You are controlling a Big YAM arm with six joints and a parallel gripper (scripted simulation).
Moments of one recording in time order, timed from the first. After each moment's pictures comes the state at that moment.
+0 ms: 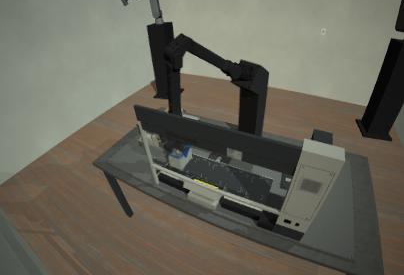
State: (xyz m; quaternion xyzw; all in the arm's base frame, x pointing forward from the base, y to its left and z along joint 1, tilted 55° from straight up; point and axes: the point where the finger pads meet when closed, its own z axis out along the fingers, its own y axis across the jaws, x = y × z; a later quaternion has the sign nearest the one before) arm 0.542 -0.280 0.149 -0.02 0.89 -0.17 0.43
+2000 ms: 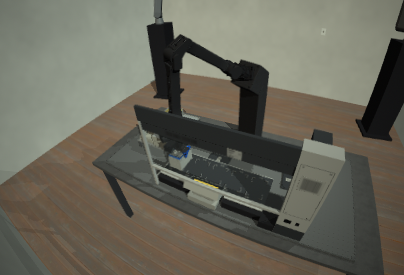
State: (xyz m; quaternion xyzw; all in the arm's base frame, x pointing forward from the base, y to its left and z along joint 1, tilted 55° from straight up) arm 0.546 -0.281 0.147 -0.02 0.89 -0.17 0.43
